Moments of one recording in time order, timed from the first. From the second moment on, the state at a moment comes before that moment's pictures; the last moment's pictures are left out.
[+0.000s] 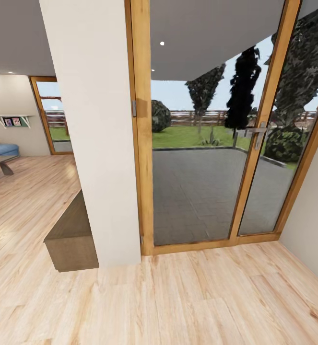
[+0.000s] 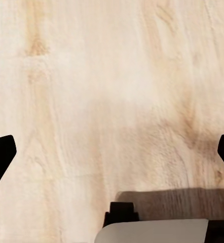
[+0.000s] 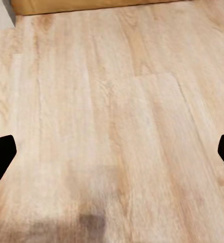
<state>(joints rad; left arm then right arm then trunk) 0.03 0.04 0.00 -0.47 0.00 -0.19 0.00 -0.02 0.01 0.00 -0.48 -0.01 -0.44 -0.03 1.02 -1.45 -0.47</state>
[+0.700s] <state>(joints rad) 0.03 0.05 0.01 -0.44 0.01 -0.31 0.00 -0.02 0.01 0.00 -0.41 -0.01 -0.52 -0.04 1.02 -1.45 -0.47</state>
